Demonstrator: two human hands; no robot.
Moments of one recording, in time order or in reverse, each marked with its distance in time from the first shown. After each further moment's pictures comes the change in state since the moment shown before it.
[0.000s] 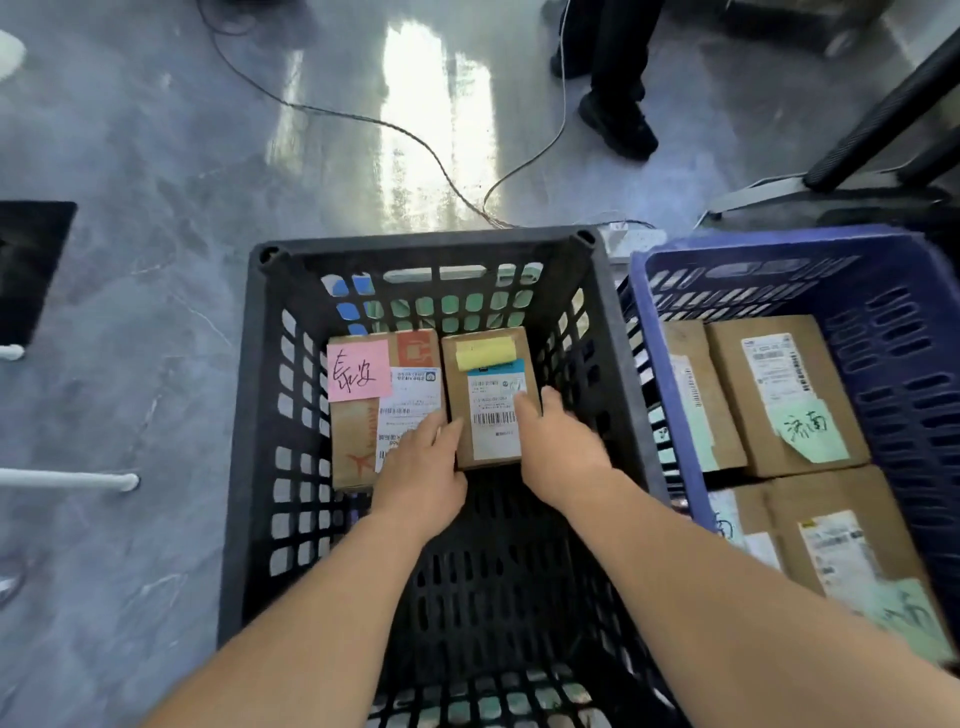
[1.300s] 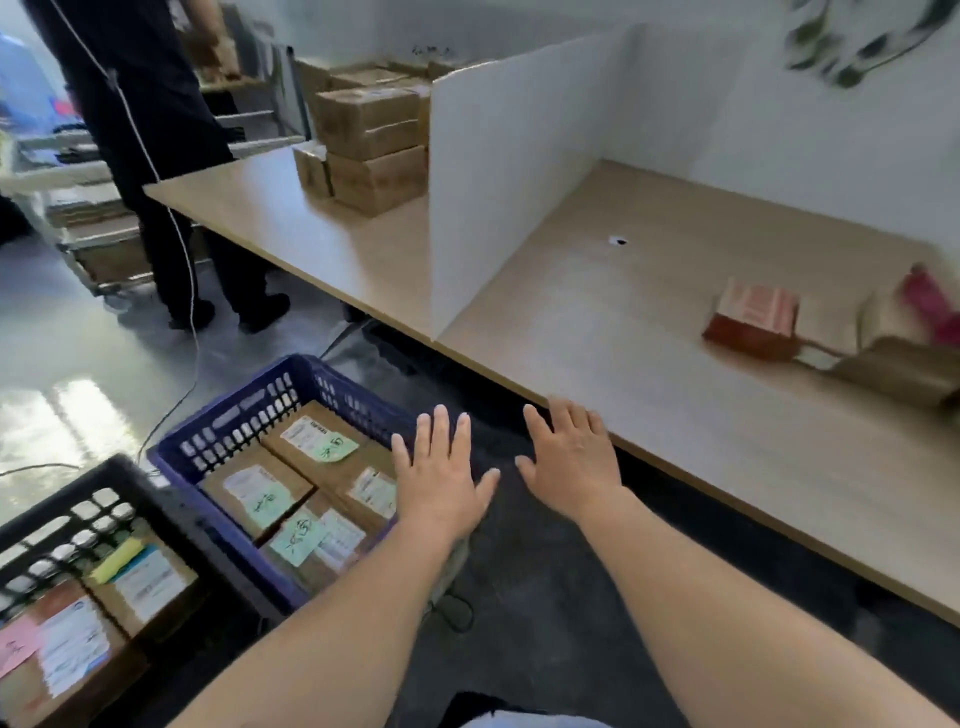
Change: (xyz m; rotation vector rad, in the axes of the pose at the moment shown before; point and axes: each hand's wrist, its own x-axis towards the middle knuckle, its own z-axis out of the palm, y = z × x) left_hand -0.370 0.473 0.019 0.473 0.112 0.768; right_hand -0.594 0.292 -0.016 0.096 0.601 0.715
